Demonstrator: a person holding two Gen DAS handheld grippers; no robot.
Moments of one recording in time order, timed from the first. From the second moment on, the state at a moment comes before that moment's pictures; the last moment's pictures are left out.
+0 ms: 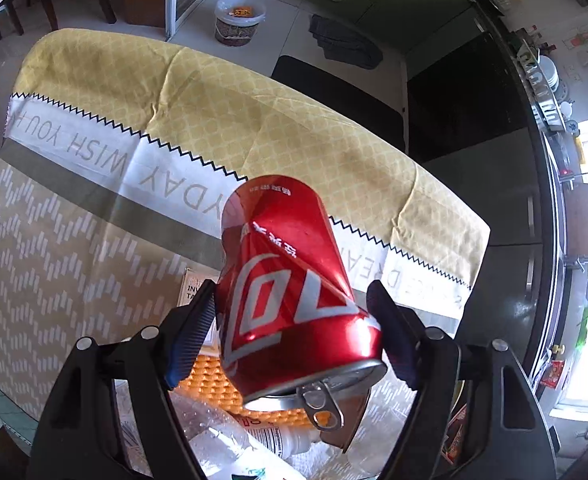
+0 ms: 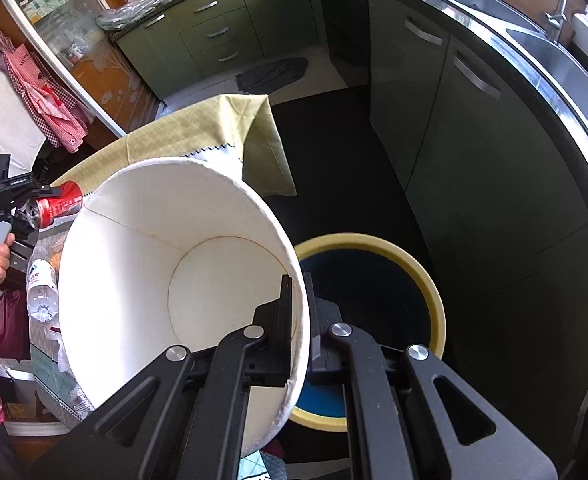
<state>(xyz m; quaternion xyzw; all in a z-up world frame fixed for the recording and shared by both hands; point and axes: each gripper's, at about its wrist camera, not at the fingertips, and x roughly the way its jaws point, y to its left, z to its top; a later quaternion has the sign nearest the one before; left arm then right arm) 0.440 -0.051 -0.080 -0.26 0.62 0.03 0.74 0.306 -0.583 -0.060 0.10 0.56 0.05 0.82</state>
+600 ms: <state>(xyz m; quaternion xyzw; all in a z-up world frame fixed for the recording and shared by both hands) 0.401 -0.082 -0.042 -0.21 0.62 -0.02 0.75 0.296 -0.656 -0.172 0.14 0.61 -0.03 0.78</state>
